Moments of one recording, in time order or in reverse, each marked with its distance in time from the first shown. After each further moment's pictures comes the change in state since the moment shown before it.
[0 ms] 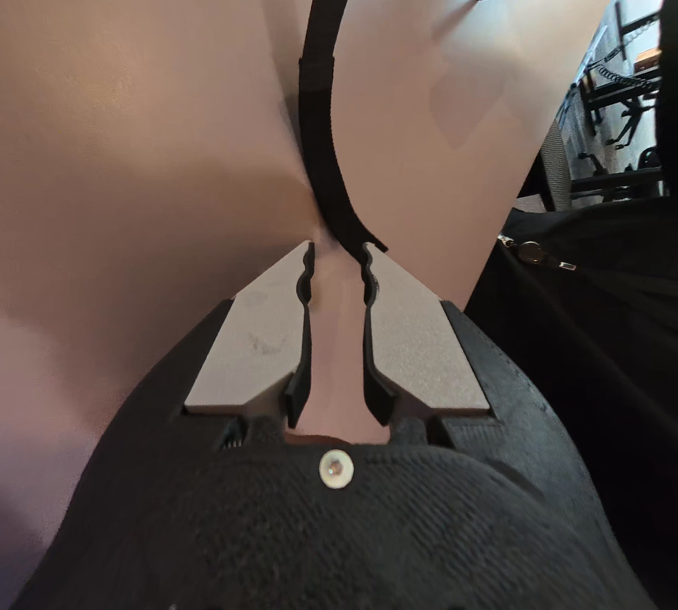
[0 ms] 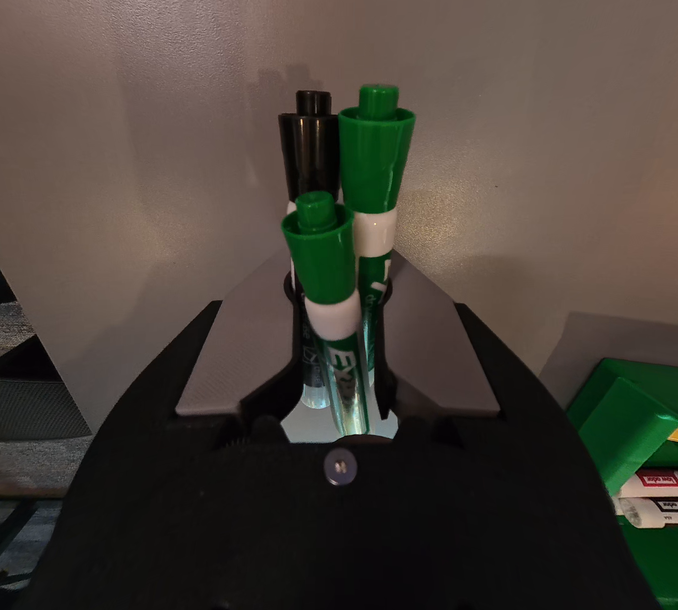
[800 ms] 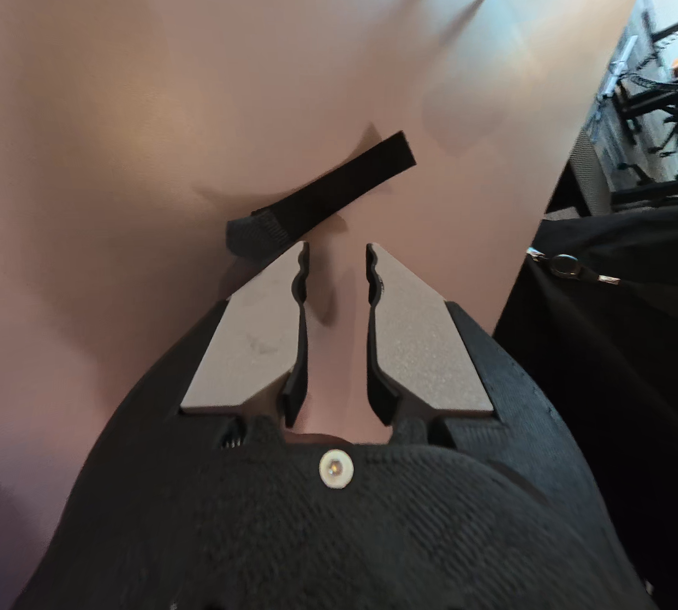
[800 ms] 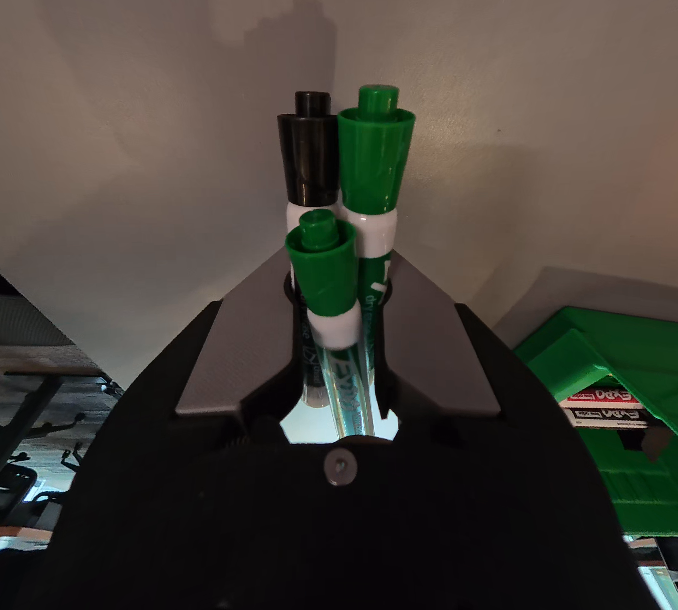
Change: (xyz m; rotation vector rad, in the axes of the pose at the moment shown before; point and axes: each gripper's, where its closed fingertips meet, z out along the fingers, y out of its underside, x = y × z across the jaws) left arm -0.006 -0.008 0.003 0.088 -0.075 0.078; right arm 0.014 0.030 -0.009 -0.318 0.002 -0.052
